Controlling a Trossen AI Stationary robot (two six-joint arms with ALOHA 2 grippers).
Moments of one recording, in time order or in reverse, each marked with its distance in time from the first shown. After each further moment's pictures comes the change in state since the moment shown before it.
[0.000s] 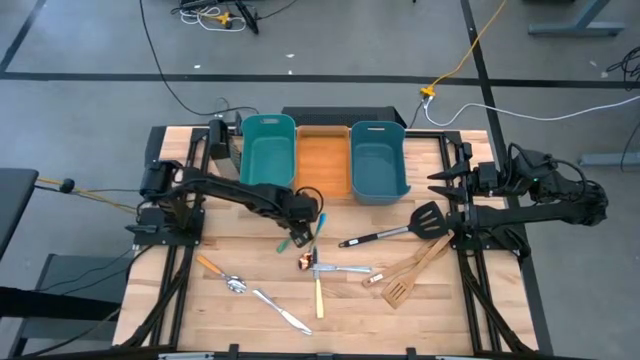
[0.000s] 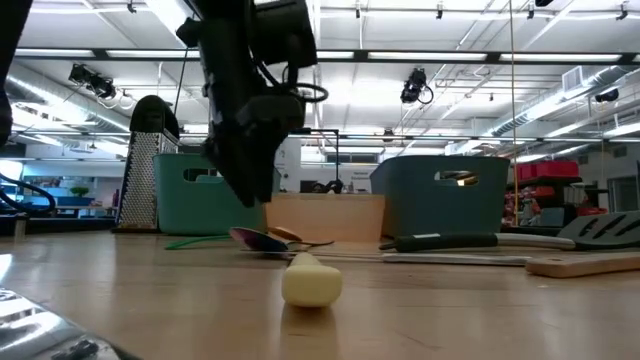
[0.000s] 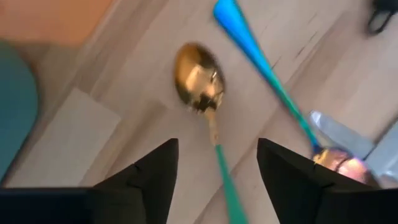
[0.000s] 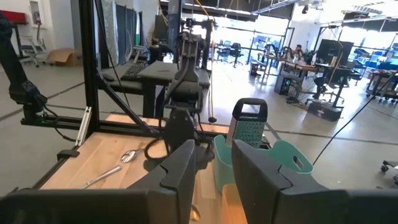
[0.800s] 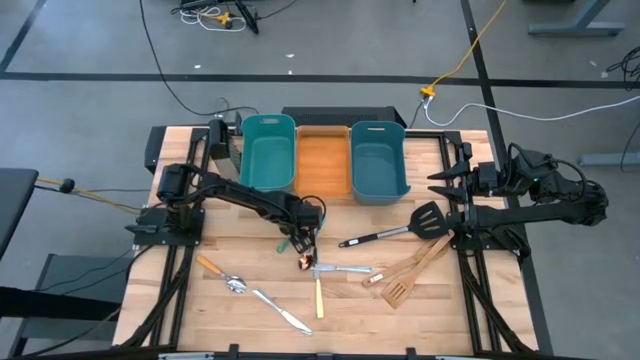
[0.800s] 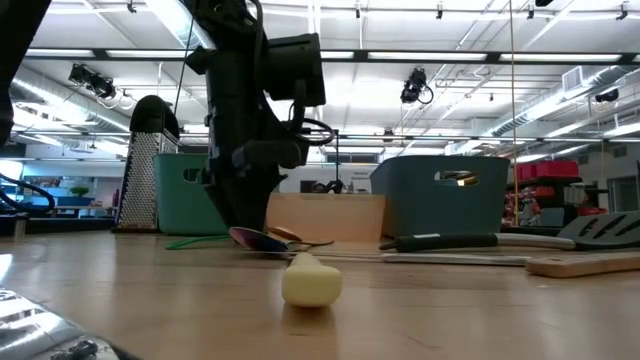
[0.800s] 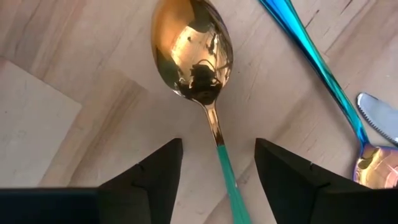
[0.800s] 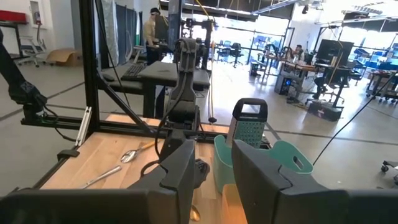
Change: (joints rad) left arm 0.001 0.140 0.004 0.009 0.040 -0.003; right arm 0.000 0.000 0.000 0.000 0.000 0.000
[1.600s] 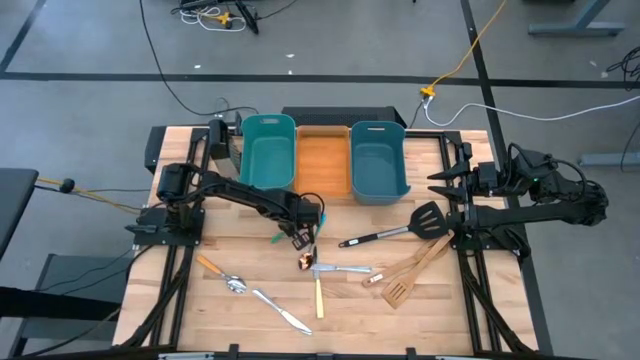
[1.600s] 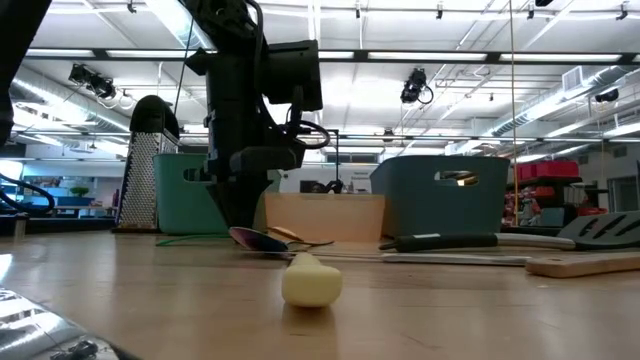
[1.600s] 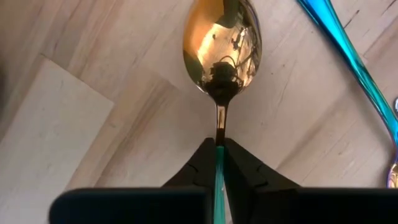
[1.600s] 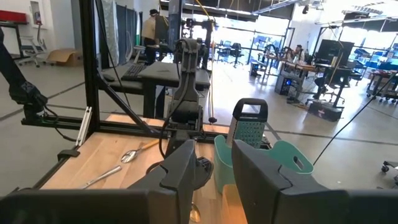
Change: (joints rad) left arm 0.002 0.003 -0.003 -0.030 -0.013 0.011; right arm 0.000 0.000 0.000 0.000 0.000 0.000
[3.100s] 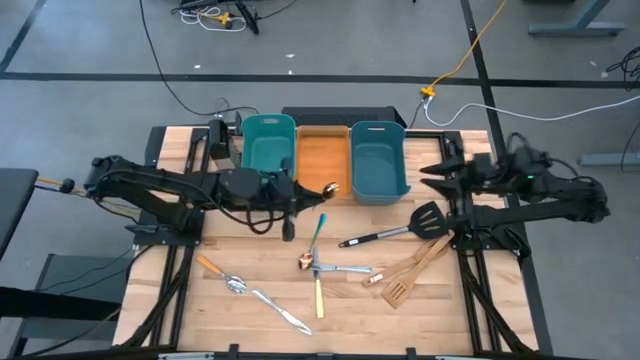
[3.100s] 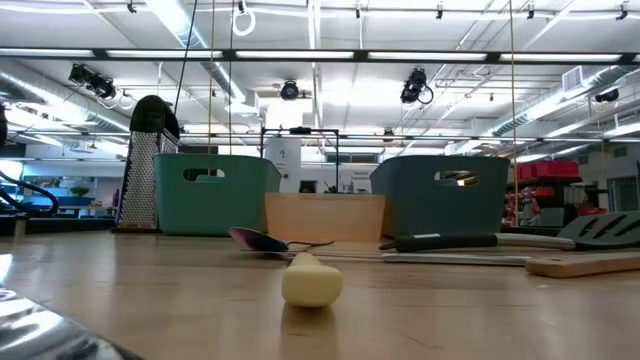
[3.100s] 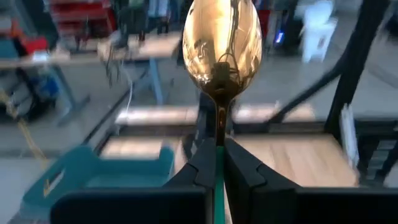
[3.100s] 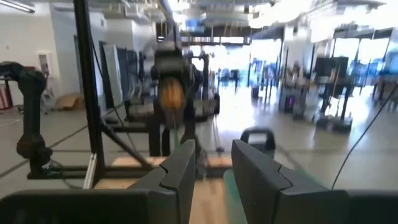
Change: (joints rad) left arm -0.115 -0.616 -0.001 0.690 -0.166 0.648; right arm 0.000 0.135 0.001 0.246 0.000 0.125
